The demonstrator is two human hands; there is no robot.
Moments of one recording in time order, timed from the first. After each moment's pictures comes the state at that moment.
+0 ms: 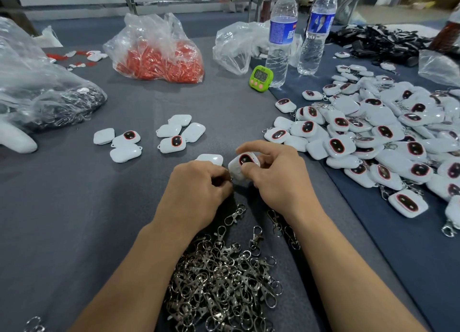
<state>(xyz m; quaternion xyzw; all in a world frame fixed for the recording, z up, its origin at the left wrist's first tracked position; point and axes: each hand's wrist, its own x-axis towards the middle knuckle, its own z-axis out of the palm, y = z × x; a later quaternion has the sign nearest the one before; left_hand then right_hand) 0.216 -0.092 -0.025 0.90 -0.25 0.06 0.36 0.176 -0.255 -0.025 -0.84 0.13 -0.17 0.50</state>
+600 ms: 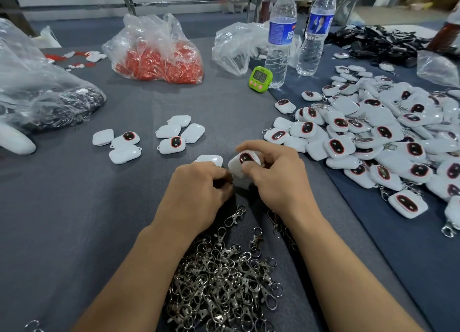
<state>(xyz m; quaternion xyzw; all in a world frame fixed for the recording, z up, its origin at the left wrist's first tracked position) 0.216 -0.092 -0.026 0.90 -0.26 0.05 0.36 0.176 -0.251 -0.027 -0.83 0.14 -0.19 0.51</state>
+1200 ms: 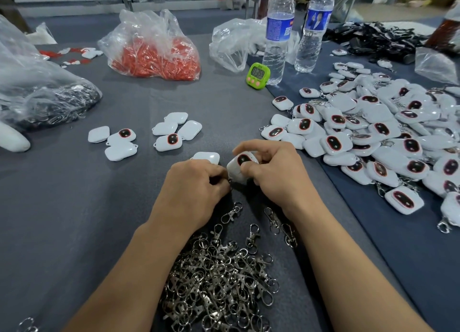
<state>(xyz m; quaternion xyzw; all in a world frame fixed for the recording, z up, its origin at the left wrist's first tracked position) 0.215 -0.093 -0.024 0.90 -0.26 0.06 0.34 0.181 -0.259 -0.025 -0.82 0.12 -0.13 0.54</state>
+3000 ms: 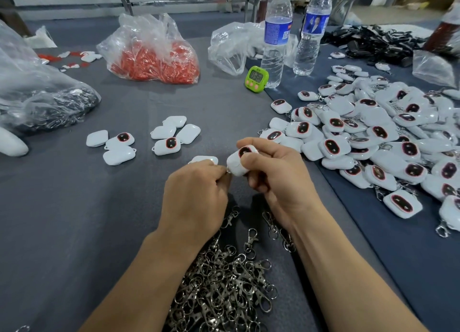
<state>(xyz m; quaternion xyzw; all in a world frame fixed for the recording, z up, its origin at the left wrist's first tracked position) 0.202 -0.105 -0.022 0.89 -0.28 0.20 0.29 0.172 -0.249 -0.011 -0.59 0.13 -0.11 0.79</state>
